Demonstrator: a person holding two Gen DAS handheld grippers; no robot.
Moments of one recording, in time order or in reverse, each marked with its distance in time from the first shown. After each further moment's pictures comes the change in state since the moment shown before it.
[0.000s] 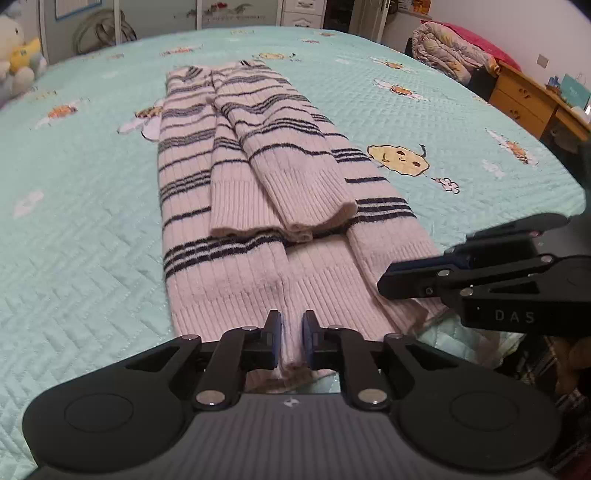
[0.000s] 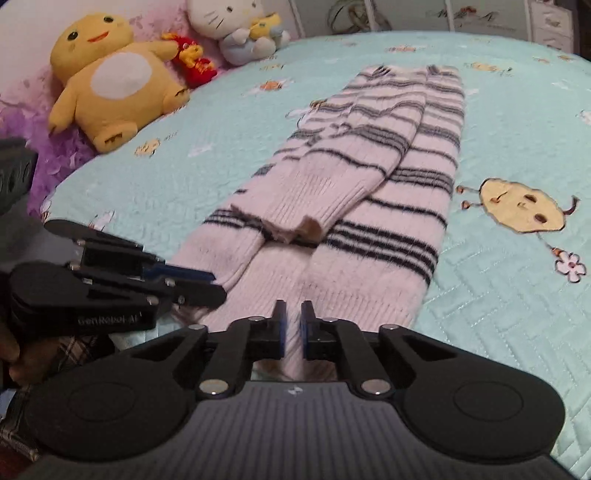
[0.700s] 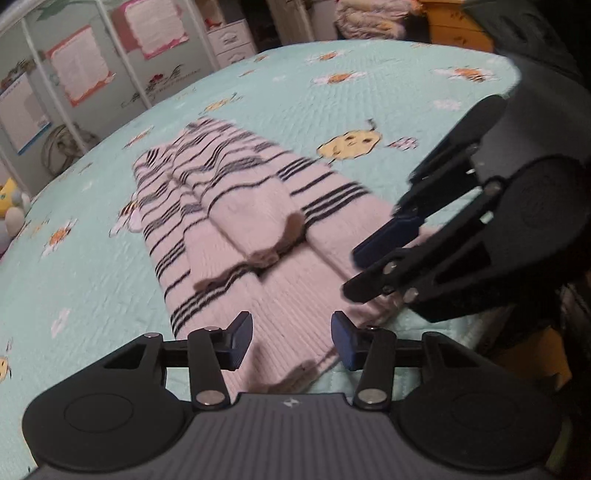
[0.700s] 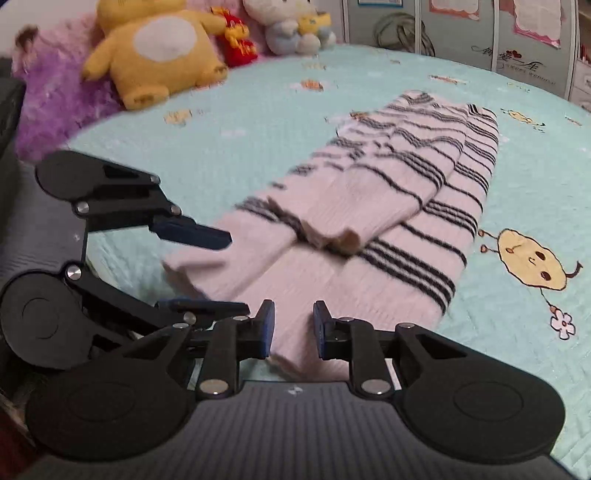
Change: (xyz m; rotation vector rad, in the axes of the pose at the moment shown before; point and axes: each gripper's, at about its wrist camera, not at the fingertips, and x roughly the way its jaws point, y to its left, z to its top) left arm -0.006 -0.048 -0.010 0.396 -0.075 0.138; right arm -0.002 0.029 0.003 -0.211 0.030 -0.033
